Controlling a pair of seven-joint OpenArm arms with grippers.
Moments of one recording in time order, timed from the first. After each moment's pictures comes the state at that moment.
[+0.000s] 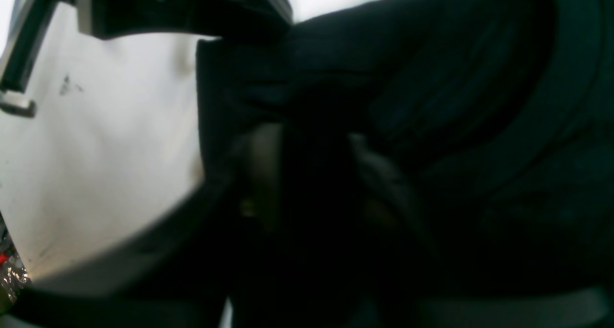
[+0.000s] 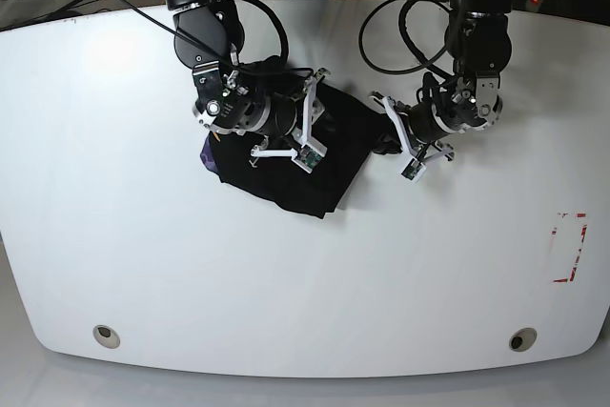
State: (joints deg) left arm -1.3 -6.8 -1.9 79.6 -12.2 -42.7 35.2; right arm 1.0 0.3 -10.9 90.4 9.2 41.0 -49.4
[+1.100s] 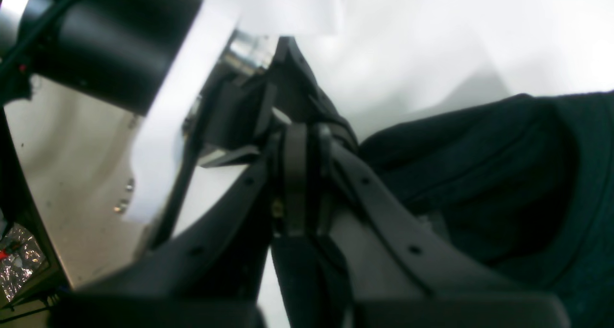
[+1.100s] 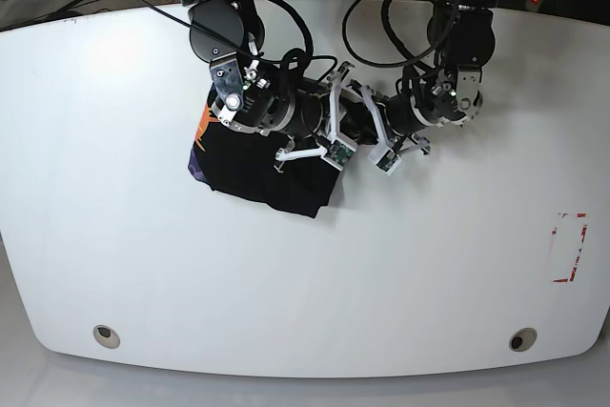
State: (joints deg) left arm -0.1 -4.3 1.3 81.1 -12.5 -42.7 36.0; right arm 0.5 -2.7 -16.1 97.4 9.1 40.9 -54.5
